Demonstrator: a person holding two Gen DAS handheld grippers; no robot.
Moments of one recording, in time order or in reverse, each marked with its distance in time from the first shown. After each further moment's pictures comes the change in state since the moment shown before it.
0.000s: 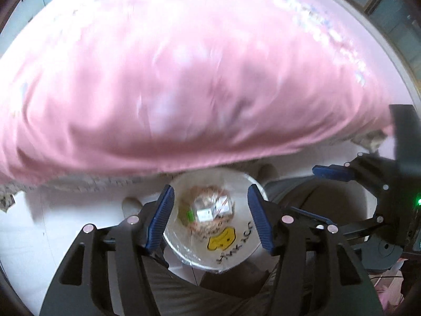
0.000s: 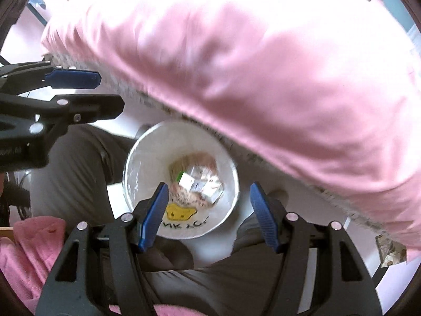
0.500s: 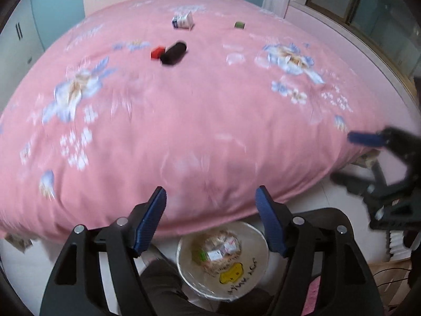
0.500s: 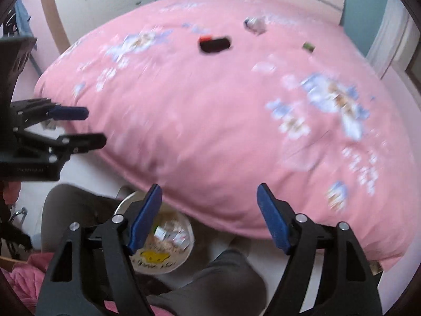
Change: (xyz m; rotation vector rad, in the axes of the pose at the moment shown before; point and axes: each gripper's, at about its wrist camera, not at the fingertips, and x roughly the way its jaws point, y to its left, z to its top) left arm -0.066 -0.020 0.067 0.116 -0.192 0.041; right arm -0.122 -0.060 0.045 0.077 -0.283 -0.129
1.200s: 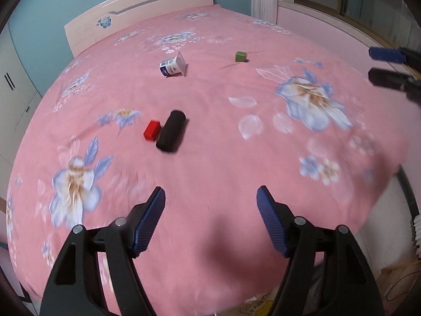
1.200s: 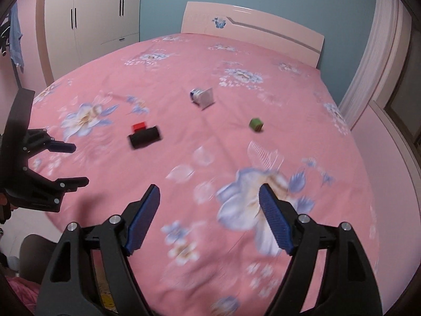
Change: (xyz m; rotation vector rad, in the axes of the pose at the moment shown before) left arm 0.057 0.002 0.163 0.159 -0.056 0.085; right arm -0.014 -0.154 0.167 -0.051 -0.196 -0.089
